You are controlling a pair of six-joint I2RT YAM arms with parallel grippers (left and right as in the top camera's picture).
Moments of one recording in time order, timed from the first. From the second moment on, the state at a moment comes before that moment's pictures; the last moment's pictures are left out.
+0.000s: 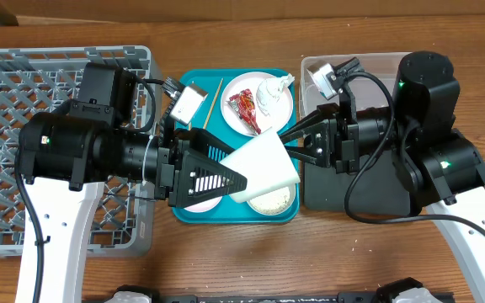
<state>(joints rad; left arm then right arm) -0.18 1.38 1.72 -1.62 1.51 0.33 0.31 1.24 1.31 -0.35 -1.38 0.51</state>
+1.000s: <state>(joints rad) -0.18 1.38 1.72 -1.57 1.43 0.34 0.36 1.24 1.31 -0.35 -1.27 0.59</state>
